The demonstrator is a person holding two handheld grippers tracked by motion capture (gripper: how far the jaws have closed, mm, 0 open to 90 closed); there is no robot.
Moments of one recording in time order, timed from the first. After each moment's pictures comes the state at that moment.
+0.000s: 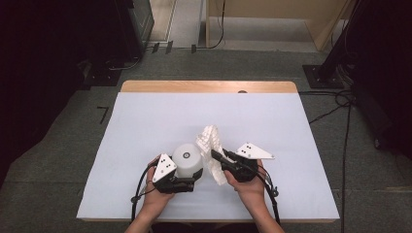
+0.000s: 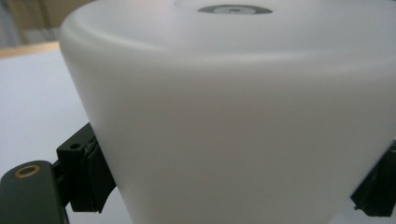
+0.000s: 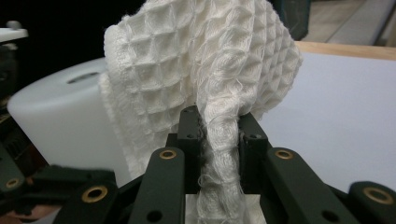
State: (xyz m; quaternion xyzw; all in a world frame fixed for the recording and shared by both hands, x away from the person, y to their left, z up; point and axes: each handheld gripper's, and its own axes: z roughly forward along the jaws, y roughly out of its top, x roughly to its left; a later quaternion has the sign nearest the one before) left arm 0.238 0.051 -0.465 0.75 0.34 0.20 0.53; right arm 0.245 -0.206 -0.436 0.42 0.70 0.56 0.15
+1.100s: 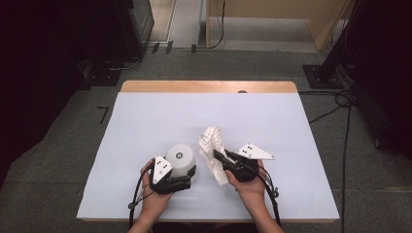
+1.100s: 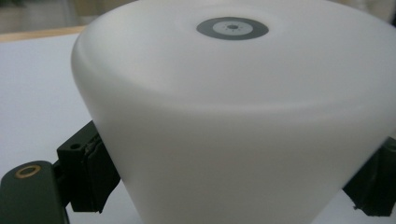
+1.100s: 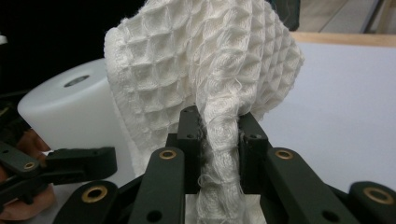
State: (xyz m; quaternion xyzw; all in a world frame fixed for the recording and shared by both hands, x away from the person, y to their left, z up) left arm 0.236 0.059 -0.467 0.74 0.38 0.17 0.52; right arm 0.244 -0.206 -0.441 0.43 0.69 0.56 0.15
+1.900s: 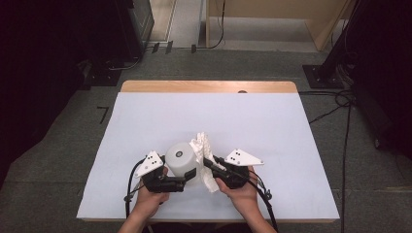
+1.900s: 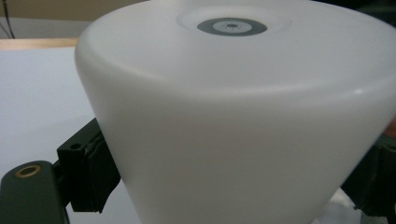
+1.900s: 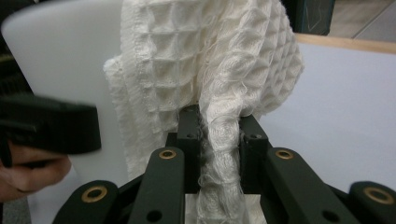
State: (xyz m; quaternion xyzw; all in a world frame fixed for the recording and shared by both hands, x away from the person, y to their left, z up) left arm 0.237 0.076 -0.442 0.72 0.34 0.10 0.60; right arm 0.232 -0.179 -0.443 0.38 0.72 0.56 0.13
